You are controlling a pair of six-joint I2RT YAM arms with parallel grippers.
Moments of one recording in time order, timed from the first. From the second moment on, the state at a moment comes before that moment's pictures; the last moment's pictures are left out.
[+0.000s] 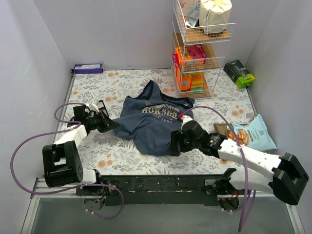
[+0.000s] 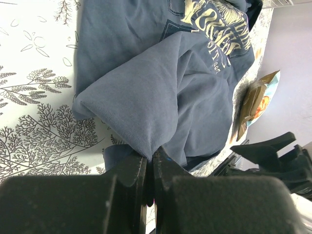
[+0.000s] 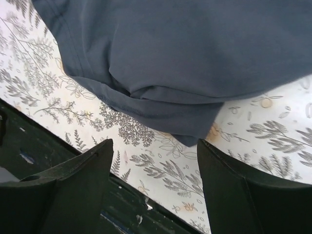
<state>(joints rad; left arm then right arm) 0.18 1.37 0.65 -0.17 0.80 -0.45 0.87 1.06 0.64 -0.38 -0.03 0.57</state>
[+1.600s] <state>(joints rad) 0.19 1.21 1.87 -0.27 0.78 -0.93 0.99 0.94 1.71 -0.54 0.37 0.15</state>
